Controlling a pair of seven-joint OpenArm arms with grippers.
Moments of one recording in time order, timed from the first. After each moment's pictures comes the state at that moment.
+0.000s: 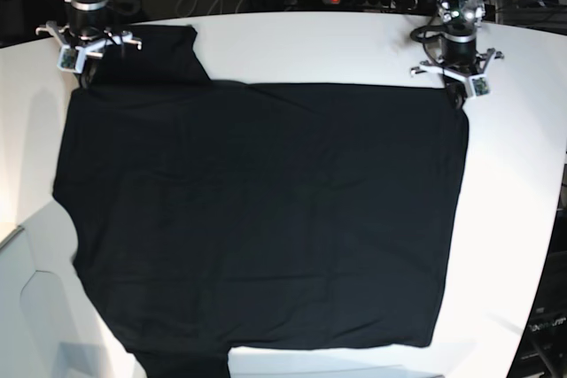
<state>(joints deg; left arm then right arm) 29.7 -13.3 -15.6 88.4 -16.5 0.5 2.9 -38.0 -3.5 26.8 104.5 -0.2 9.5 -5.1</state>
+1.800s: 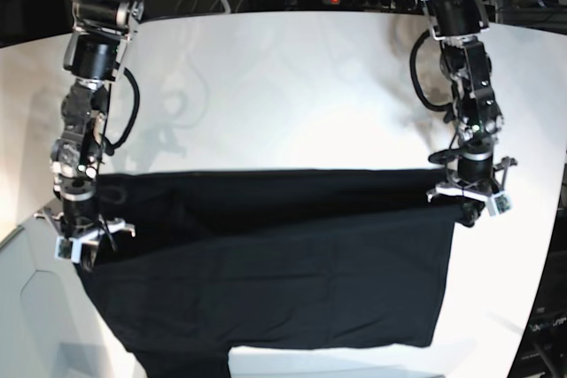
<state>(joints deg) -3.1 -13.3 -16.9 80.7 -16.6 0.4 16.4 15.1 9.2 17.1 68.4 -0.7 9.9 -5.4</state>
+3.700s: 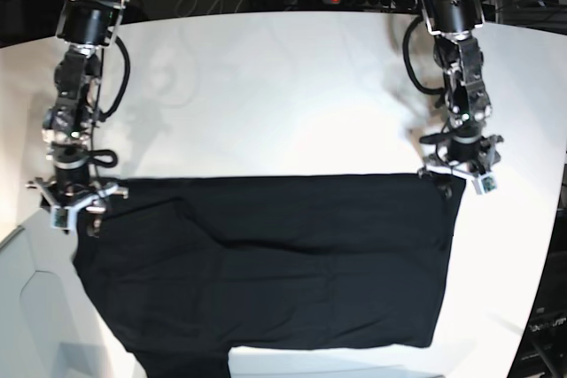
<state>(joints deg) -2.0 -13.2 -16.0 71.8 -16.8 0.9 15.9 4.9 12.0 17.0 77.5 -0.8 9.9 -10.6</state>
